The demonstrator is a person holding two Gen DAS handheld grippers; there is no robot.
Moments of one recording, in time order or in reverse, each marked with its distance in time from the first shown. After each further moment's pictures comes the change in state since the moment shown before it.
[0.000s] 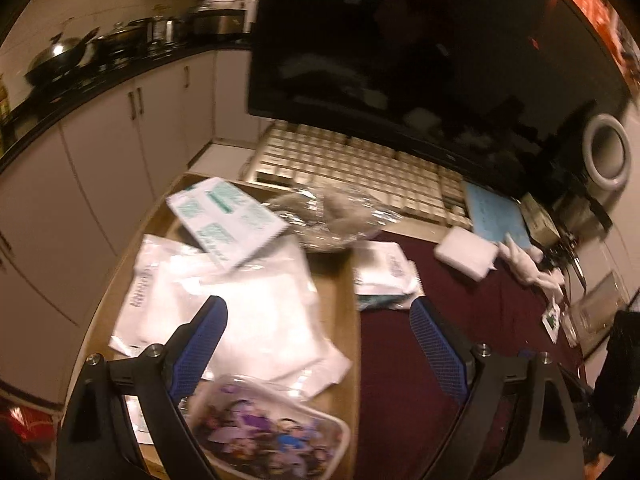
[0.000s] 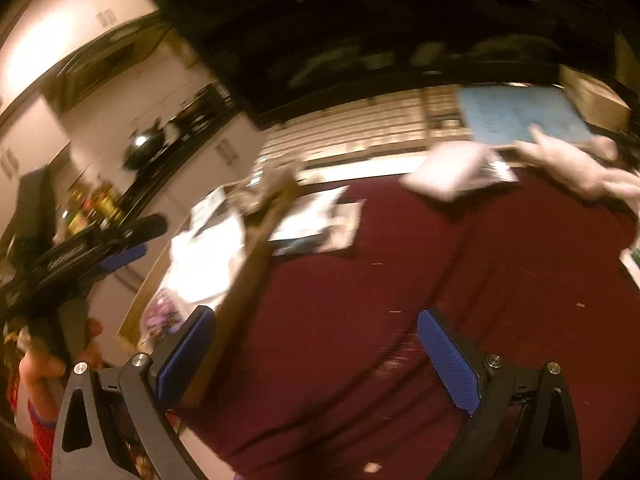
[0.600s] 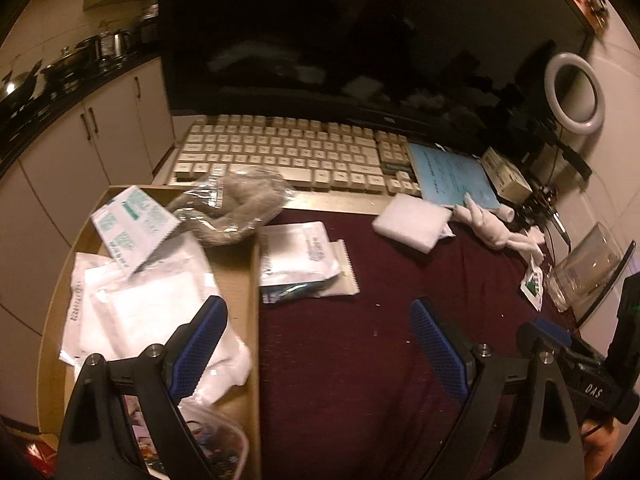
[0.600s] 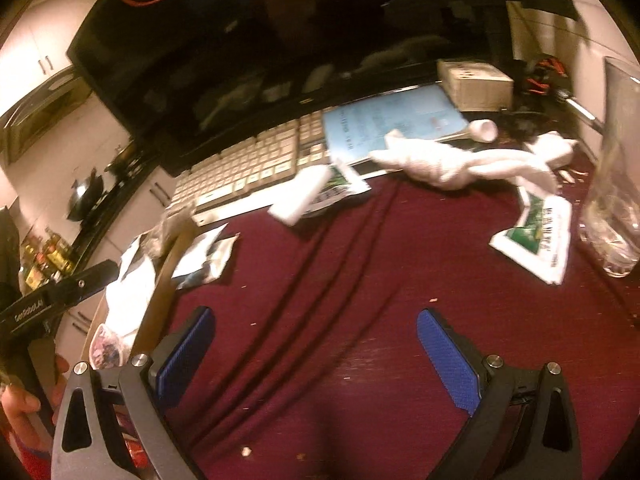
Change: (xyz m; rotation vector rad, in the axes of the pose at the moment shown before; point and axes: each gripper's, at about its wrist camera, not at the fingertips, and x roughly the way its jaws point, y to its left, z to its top) left arm 0.022 -0.073 -0.006 0.145 0.061 -0.063; right arm -0.050 -0.079 -0.001 0.140 -0.087 -0.201
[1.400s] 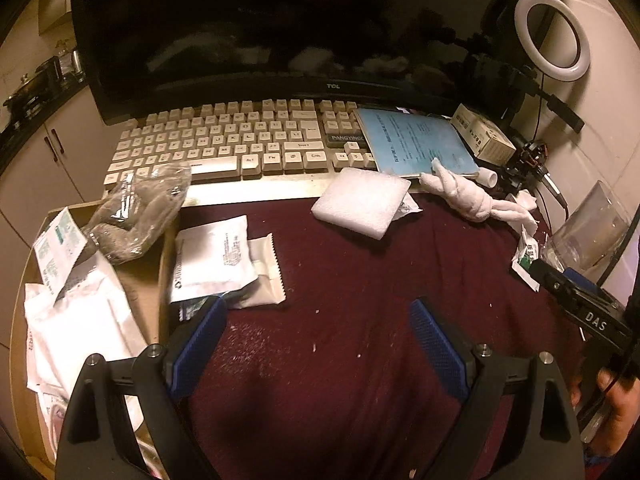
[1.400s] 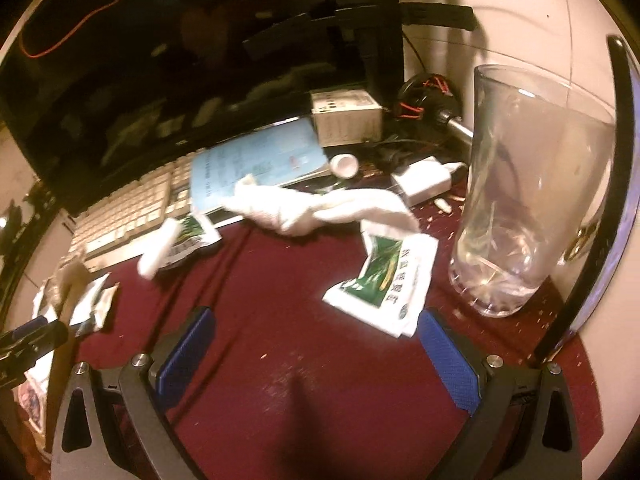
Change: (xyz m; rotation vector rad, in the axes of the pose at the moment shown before) left arm 0.050 -0.062 0.005 0.118 0.068 -0.025; right arm -0.014 -0.068 0.029 0.054 -0.073 -0.338
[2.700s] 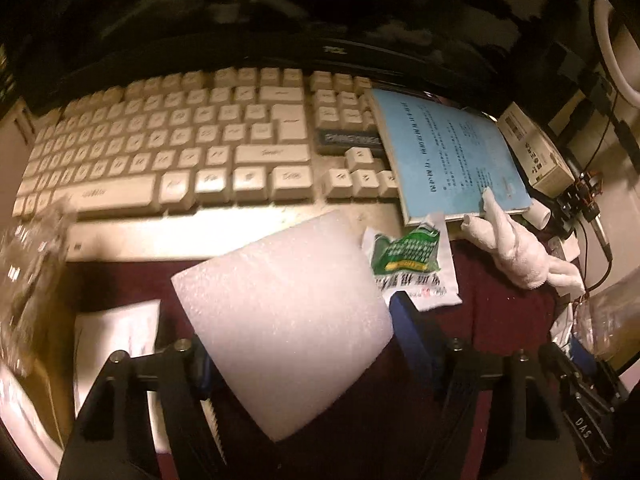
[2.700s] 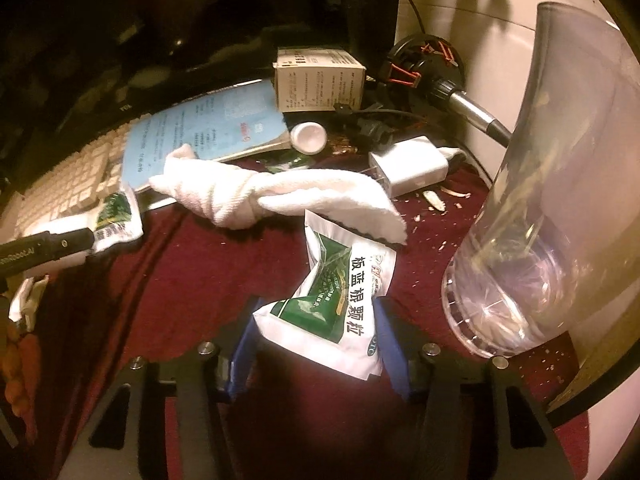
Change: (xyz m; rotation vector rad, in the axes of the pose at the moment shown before) left arm 0.118 -0.005 0.061 -0.073 0.108 -0.045; right arm 0.056 -0.010 0.009 -0.047 0.092 -0.113
